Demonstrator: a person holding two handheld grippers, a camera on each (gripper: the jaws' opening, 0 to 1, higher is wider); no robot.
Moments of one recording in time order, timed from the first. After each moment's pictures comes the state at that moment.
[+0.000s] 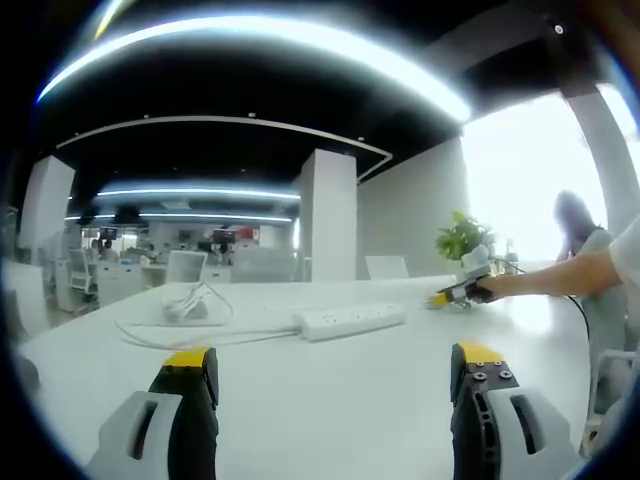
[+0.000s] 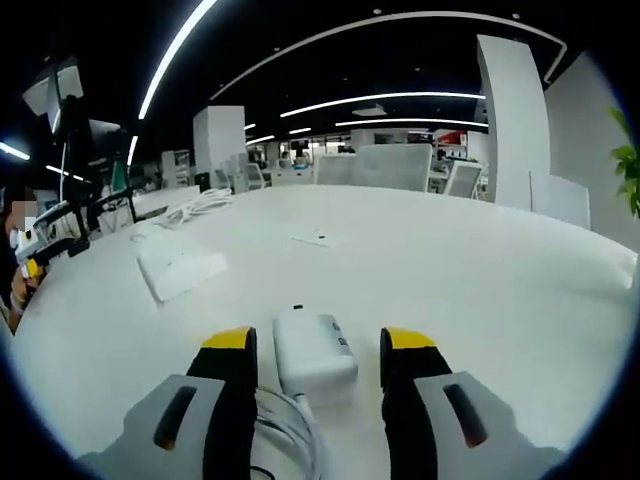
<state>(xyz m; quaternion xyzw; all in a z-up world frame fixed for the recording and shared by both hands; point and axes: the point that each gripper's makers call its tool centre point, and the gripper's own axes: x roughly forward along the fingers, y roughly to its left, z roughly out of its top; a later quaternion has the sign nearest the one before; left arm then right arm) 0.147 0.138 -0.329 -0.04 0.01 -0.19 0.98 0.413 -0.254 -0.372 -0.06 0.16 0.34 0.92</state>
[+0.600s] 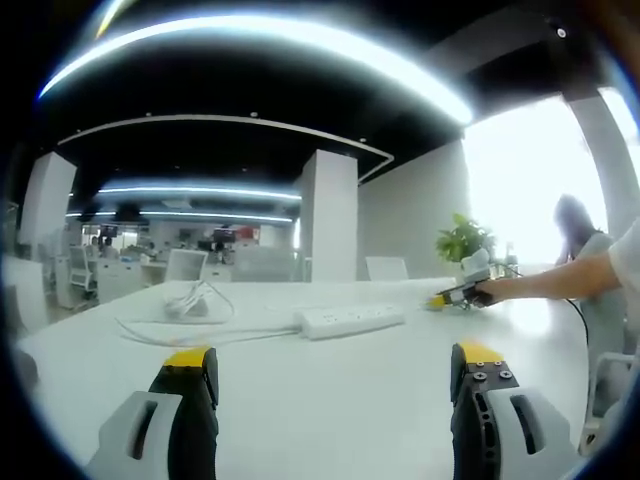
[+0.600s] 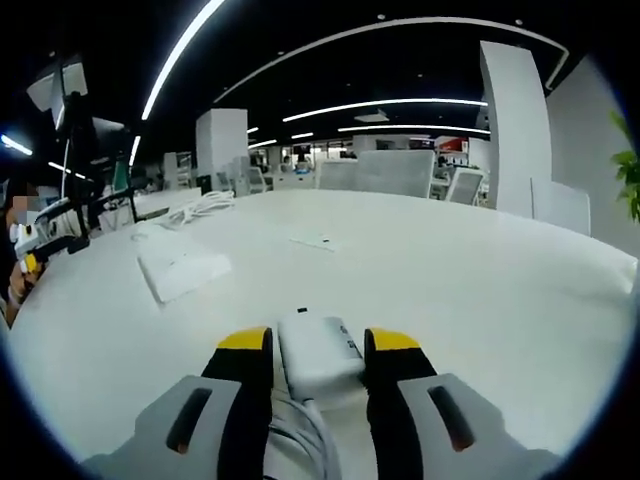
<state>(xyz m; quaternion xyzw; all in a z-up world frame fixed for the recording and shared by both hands) 0.150 0.142 -0.328 -0.05 0.01 -0.19 0.98 0.408 -0.243 -0.370 -0.06 0.14 0.34 0.93</state>
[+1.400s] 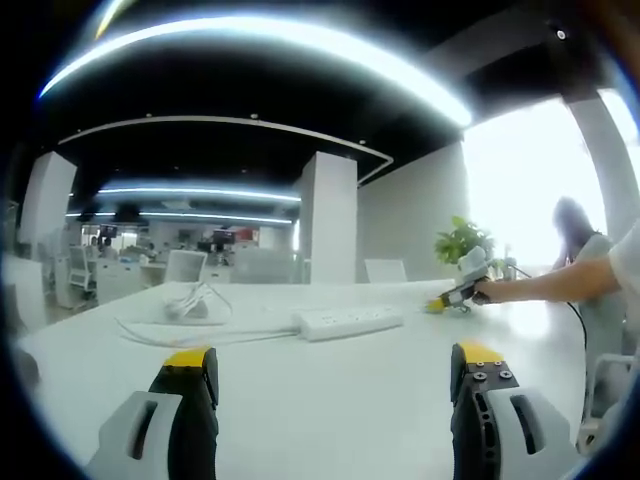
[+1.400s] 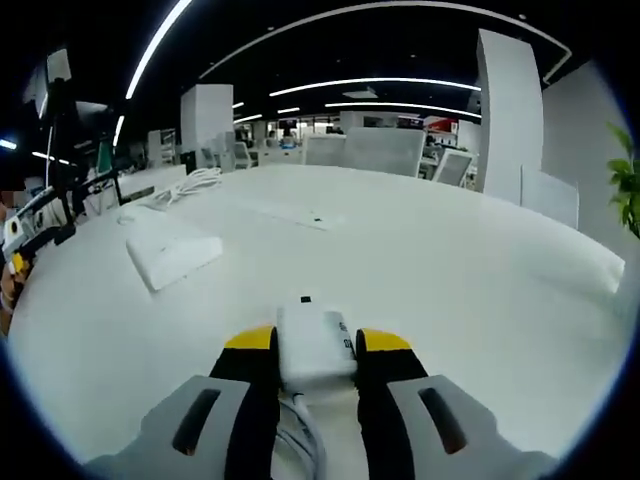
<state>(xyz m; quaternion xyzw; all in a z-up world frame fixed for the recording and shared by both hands) 0.147 0.143 -0.324 -0.05 0.00 -0.19 0.98 0.415 -0.253 -0.374 -0.09 0.20 0.30 0.93</state>
